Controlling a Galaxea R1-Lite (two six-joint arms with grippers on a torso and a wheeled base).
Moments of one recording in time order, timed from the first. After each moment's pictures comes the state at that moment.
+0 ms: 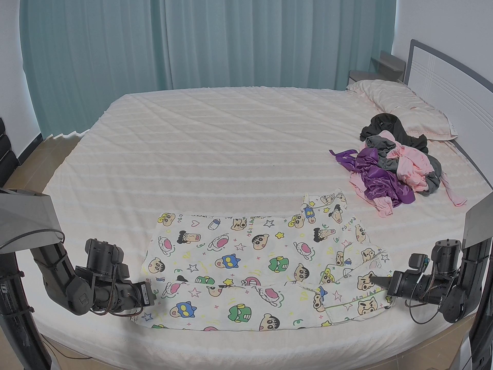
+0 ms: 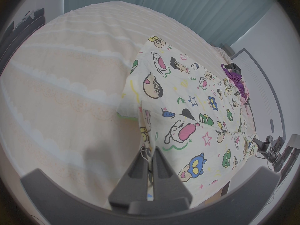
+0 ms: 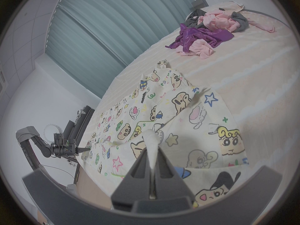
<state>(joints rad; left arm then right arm) -0.15 2.10 -0.38 -0.78 -0.19 -0.42 0.03 2.21 -0.07 -1.55 0.49 0.41</state>
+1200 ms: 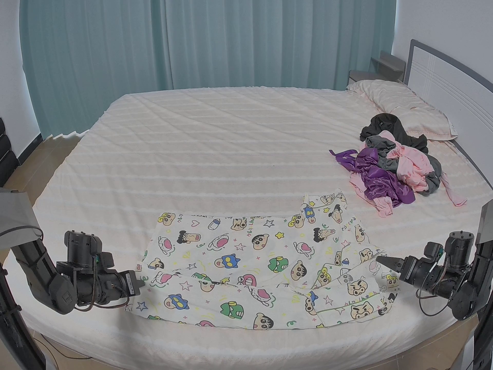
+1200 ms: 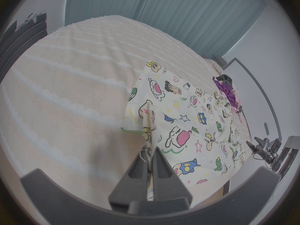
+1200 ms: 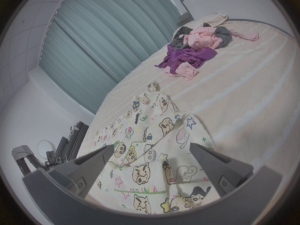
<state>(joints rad) -0.06 1.99 -0.33 -0.86 -0.24 -0.37 -0.02 2.09 -0.05 -1.55 0.39 0.50</state>
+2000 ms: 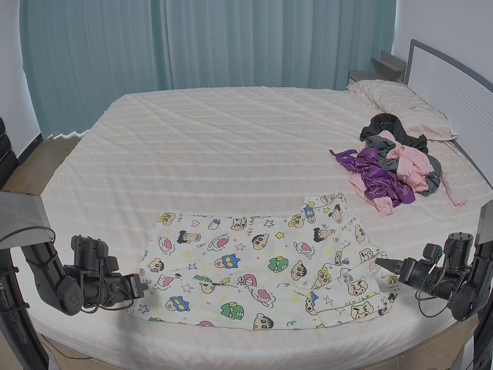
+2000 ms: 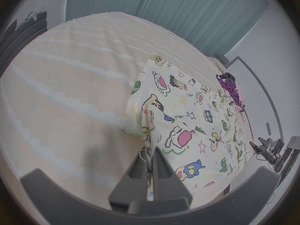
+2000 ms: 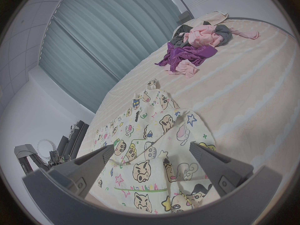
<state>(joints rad) -0.06 2.08 -0.34 -0.91 -0.24 -0.38 -0.01 2.10 -0.05 -1.55 0.39 0.50</state>
